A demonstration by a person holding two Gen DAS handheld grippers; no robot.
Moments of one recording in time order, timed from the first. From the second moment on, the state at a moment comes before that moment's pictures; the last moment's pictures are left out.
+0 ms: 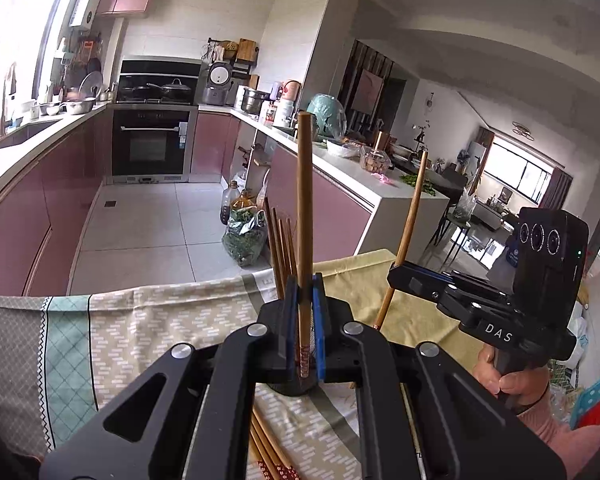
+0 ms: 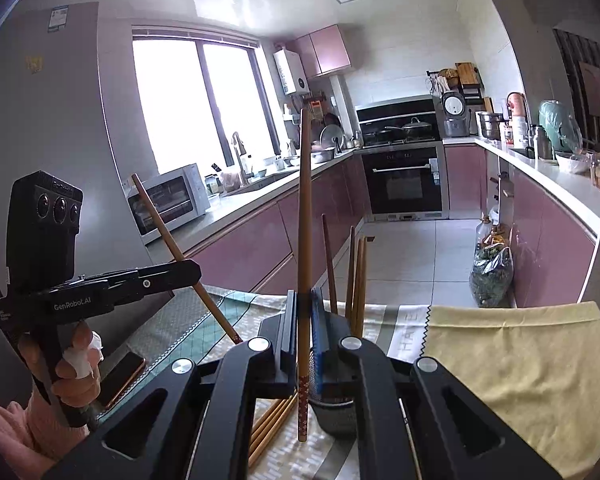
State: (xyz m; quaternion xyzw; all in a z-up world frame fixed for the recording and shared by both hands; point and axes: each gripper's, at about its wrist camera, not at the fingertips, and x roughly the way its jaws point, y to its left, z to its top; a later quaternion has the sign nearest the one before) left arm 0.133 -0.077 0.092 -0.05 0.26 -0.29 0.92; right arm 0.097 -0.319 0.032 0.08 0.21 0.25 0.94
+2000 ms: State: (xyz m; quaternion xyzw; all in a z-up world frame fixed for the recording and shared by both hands) left arm 0.155 -0.078 -0.002 0.02 0.33 -0.22 0.92; right arm 0.094 -0.279 -0.029 0.04 0.31 0.28 0.91
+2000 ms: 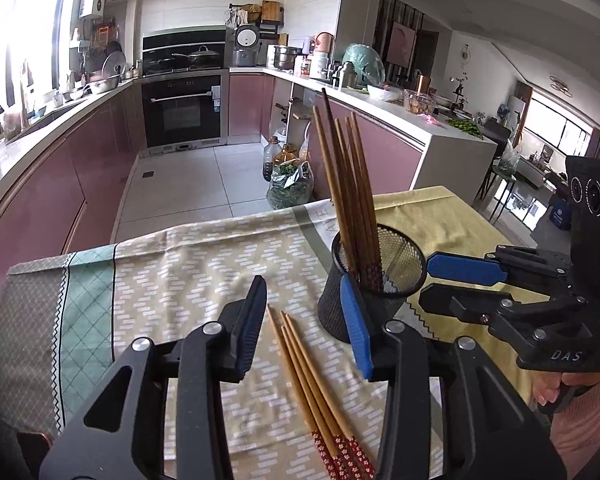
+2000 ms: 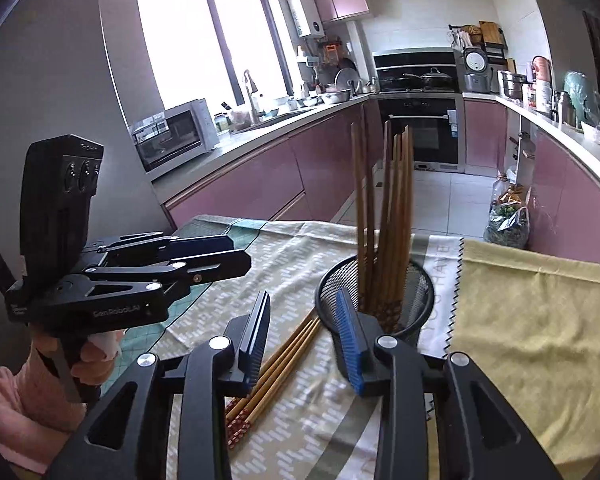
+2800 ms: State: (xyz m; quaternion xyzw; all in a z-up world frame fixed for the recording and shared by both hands) left arm 0.127 -0.048 -0.112 0.02 0.43 -0.18 0.88; right arm 0.083 -0.227 -0.125 0.03 0.43 0.27 0.86
